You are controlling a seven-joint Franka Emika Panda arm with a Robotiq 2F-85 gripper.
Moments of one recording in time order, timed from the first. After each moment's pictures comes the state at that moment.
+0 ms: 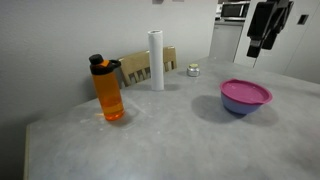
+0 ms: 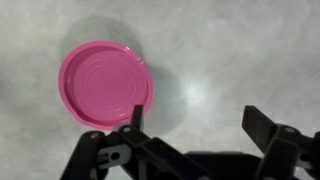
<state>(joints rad) 0.05 -0.17 0.12 -2.36 0.01 2.20 0.15</state>
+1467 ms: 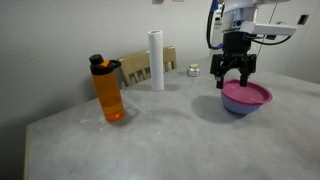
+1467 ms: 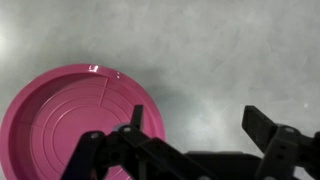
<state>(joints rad) 0.00 0.29 0.03 -2.11 0.25 2.16 0.27</state>
